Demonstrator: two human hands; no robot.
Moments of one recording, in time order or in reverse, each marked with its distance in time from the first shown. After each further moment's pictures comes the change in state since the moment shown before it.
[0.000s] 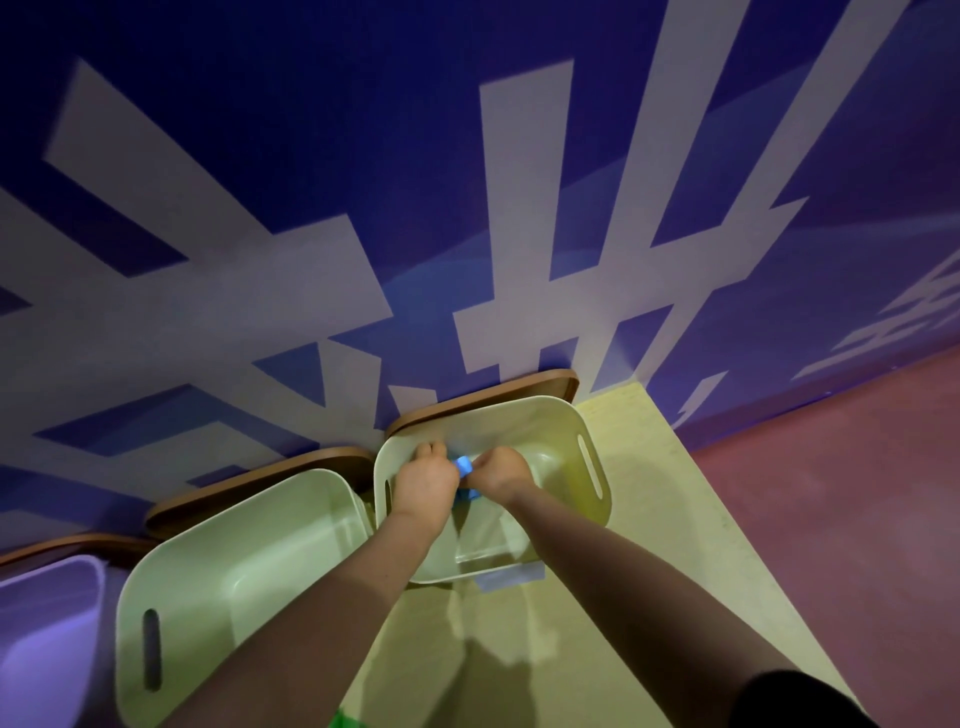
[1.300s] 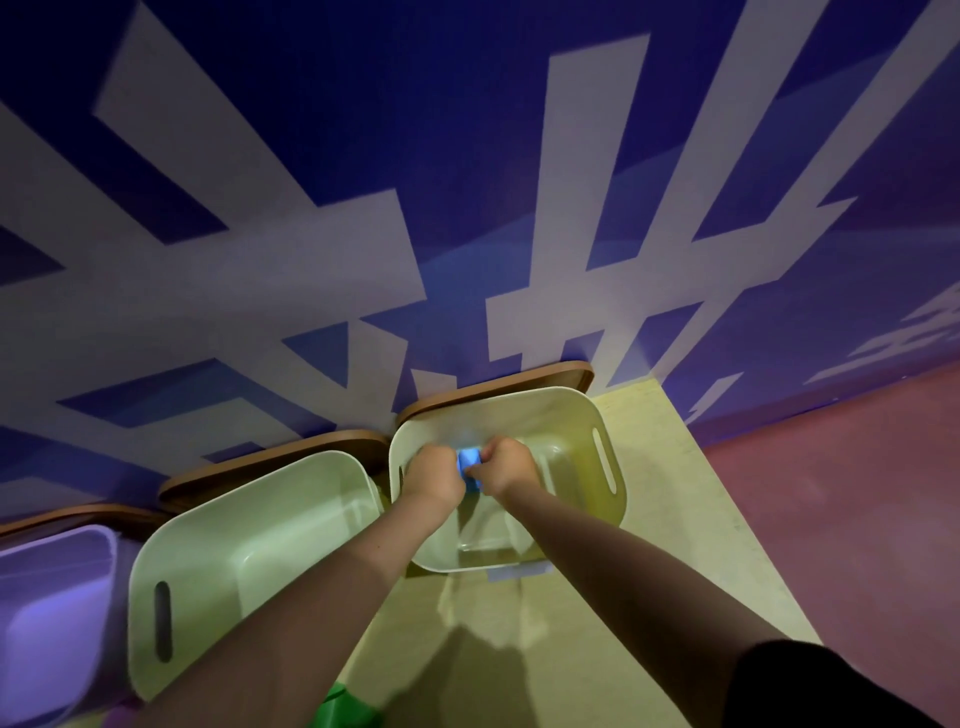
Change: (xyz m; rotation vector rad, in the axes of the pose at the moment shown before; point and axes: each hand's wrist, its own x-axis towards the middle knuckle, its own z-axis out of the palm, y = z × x) left_hand 0.000 -0.009 0.005 -0.558 -0.077 -0.212; right_hand -0.015 -0.010 0.010 0.068 0.138 -0.024
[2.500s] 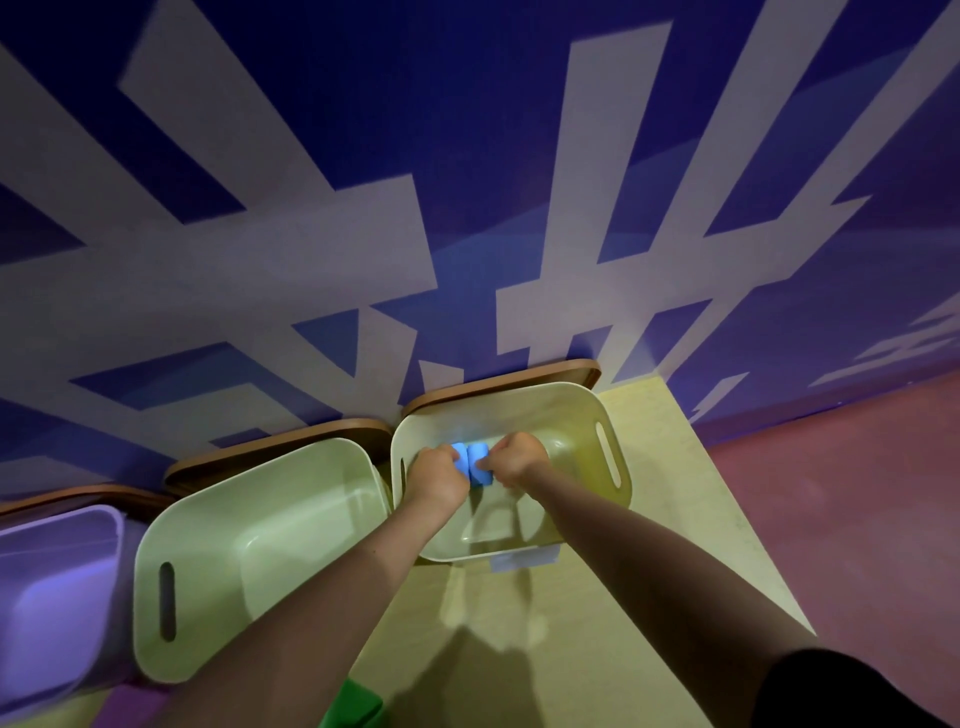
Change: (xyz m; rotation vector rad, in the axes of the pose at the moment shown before) left_hand -0.011 -0.005 0.008 -0.284 0.039 -0.114; right_hand 0.007 0.001 -0.016 -0.082 -0.167 0.103
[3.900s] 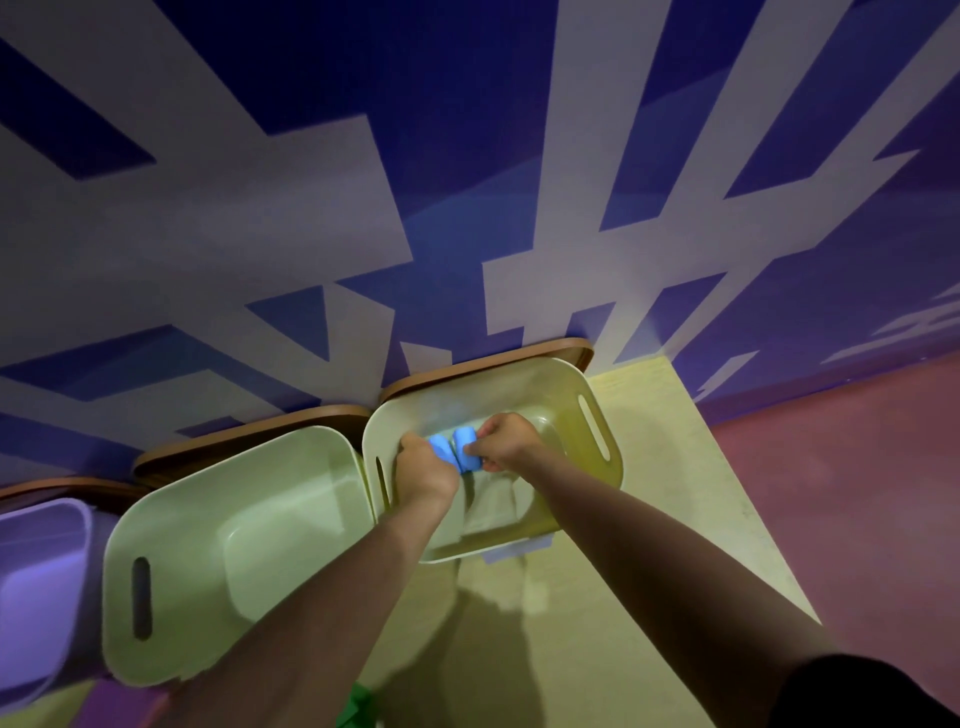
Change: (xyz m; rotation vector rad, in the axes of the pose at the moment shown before) left_hand 0.006 -0.002 0.020 -0.320 0.125 -0.273; right_hand 0.015 0.002 0.005 0.054 -0.064 -0.099
